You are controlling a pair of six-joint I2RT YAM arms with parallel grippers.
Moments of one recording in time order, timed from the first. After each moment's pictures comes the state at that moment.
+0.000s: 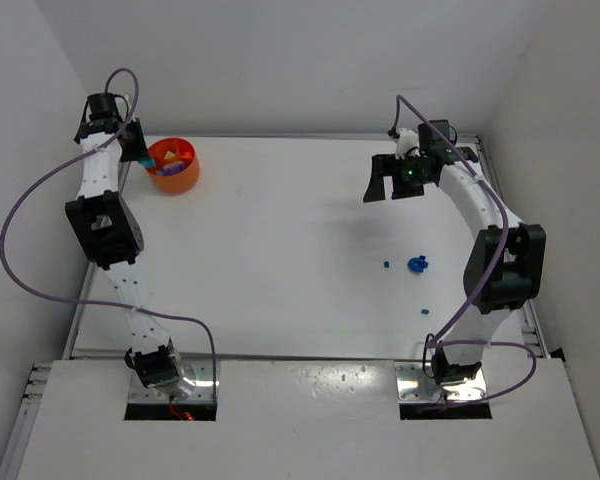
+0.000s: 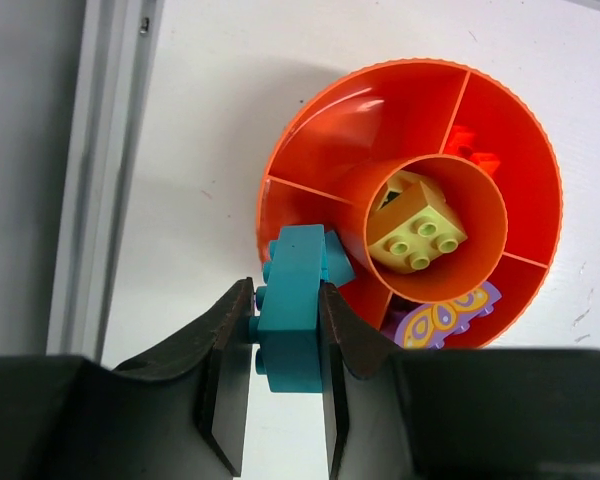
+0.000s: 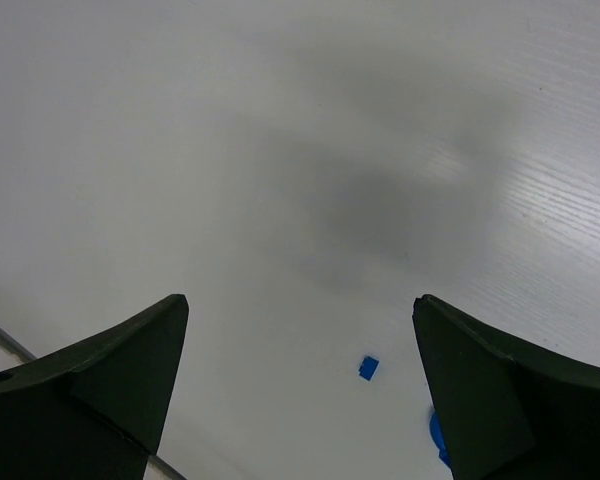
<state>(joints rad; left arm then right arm) 0.31 2.30 2.25 -0.74 0.11 -0.01 0.07 1.79 1.50 -0.70 -0.48 -0.04</state>
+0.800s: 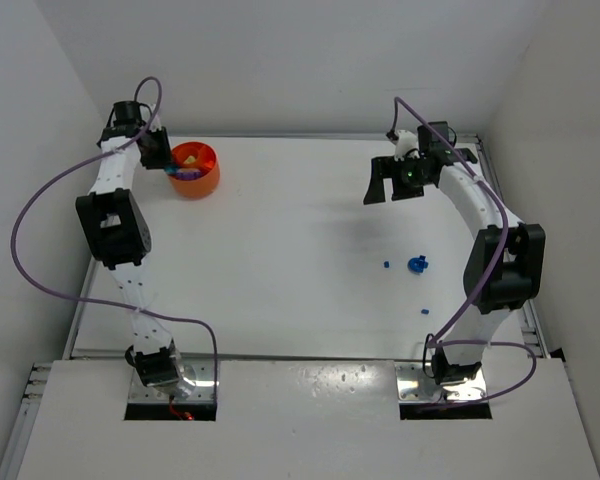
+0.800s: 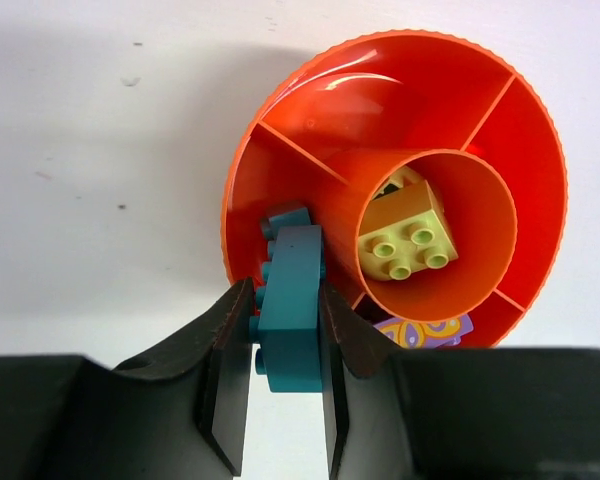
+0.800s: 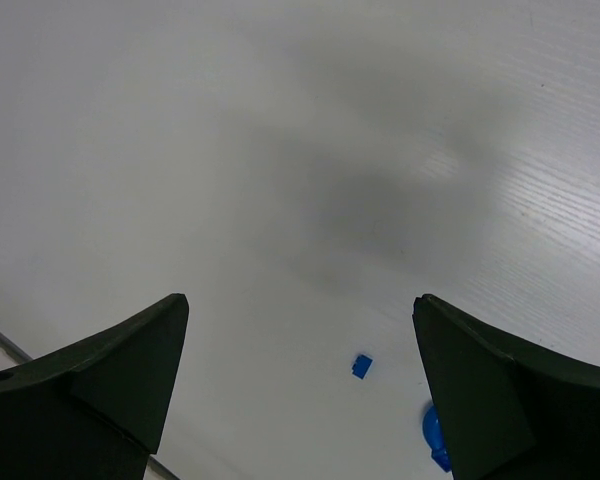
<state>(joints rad) 0.23 2.26 2.10 -0.70 0.21 -0.02 0.07 1.79 1.48 -0.69 -0.48 -0.07</state>
